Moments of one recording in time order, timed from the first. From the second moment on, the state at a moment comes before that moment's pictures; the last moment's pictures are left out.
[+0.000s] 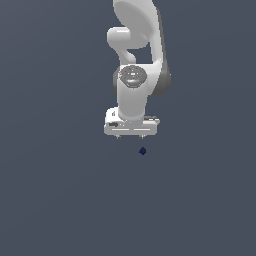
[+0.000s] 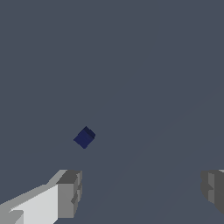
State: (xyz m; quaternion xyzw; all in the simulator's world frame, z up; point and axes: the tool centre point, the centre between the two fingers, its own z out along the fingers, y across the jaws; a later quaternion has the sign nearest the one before) arm -0.011 0.009 0.152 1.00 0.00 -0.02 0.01
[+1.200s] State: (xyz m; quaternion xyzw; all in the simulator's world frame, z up) arm -0.012 0.008 0.140 1.00 -0.03 -0.03 0.00
